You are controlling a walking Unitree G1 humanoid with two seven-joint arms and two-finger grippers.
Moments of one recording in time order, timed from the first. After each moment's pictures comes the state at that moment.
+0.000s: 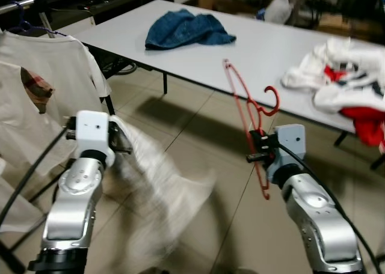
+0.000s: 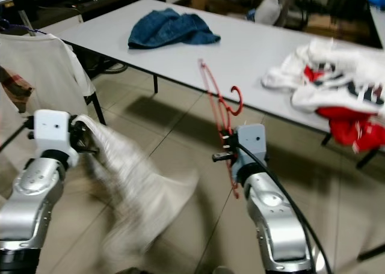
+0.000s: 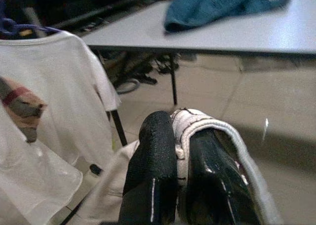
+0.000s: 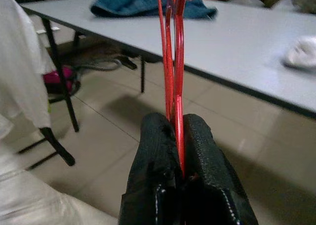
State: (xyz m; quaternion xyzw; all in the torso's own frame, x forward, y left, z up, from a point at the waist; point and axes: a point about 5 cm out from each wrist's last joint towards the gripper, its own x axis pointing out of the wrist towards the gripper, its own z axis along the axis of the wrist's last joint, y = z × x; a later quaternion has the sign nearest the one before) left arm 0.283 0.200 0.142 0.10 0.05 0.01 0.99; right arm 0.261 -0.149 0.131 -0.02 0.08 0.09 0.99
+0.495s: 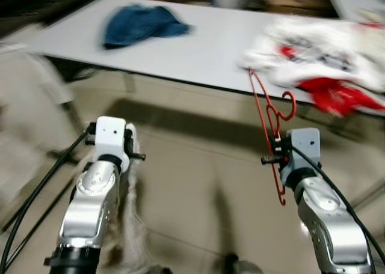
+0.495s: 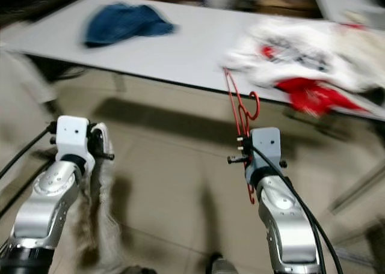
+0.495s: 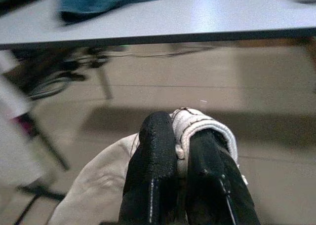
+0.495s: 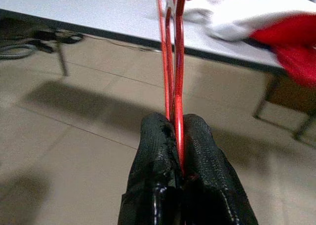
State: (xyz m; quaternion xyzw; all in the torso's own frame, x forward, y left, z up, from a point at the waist) left arm 0.288 0.179 0.124 0.07 0.08 -0.02 0.99; right arm 0.257 -0.172 0.125 -0.04 0.10 0.03 0.99
